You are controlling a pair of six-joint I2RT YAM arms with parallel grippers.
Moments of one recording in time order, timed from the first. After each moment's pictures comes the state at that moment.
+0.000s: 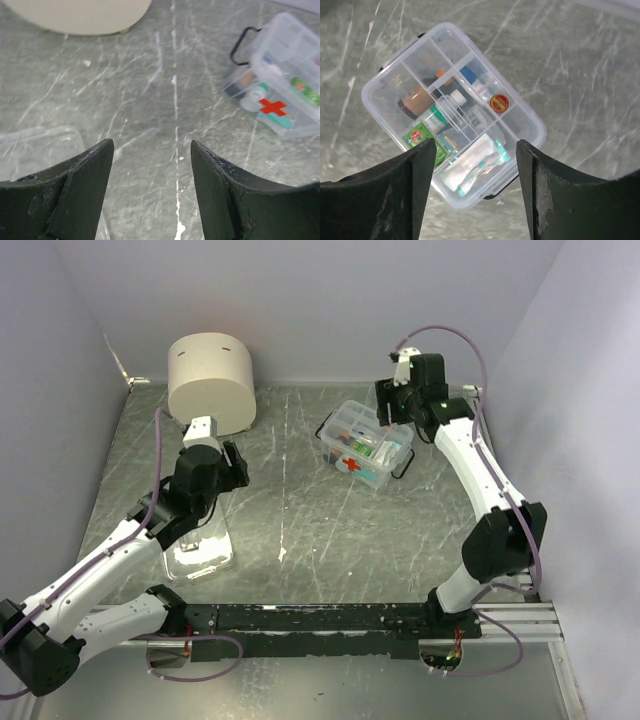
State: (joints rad) left arm -0.64 0.95 0.86 -0.31 -0.46 -0.49; right arm 0.24 1.65 1.62 -0.61 -0.06 -0.13
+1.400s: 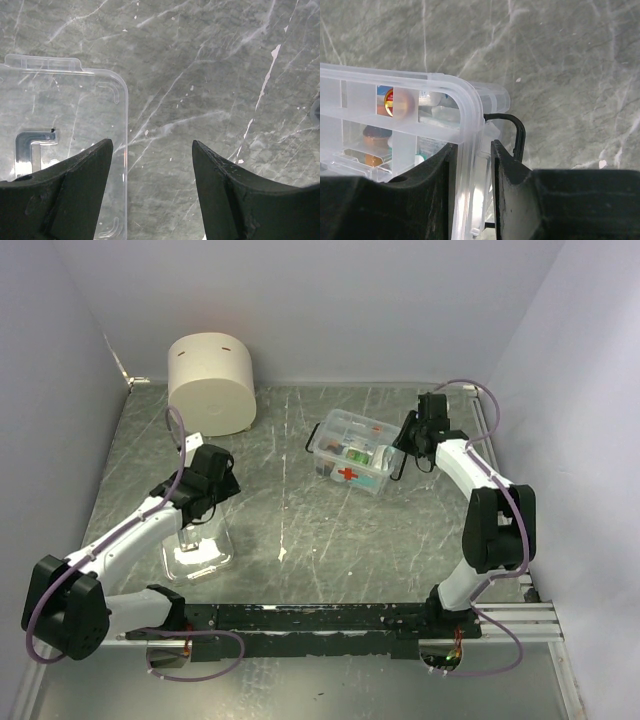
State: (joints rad) left arm -0.45 1.19 0.79 -0.43 -0.44 -0.76; right arm 0.11 1.67 1.19 -0.29 0.02 0.48
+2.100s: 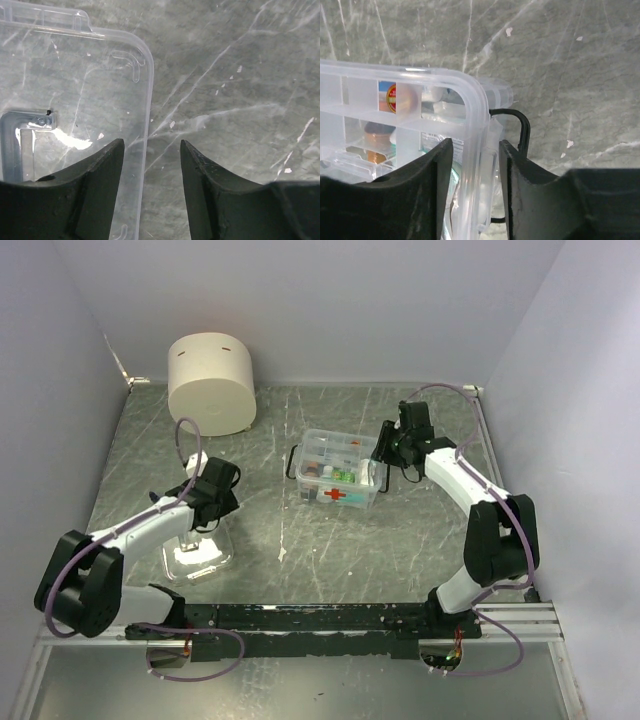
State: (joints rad) left arm -0.45 1.30 0.69 -0.38 -0.44 -0.84; right arm 0.23 1.59 1.12 -0.33 -0.06 0.42
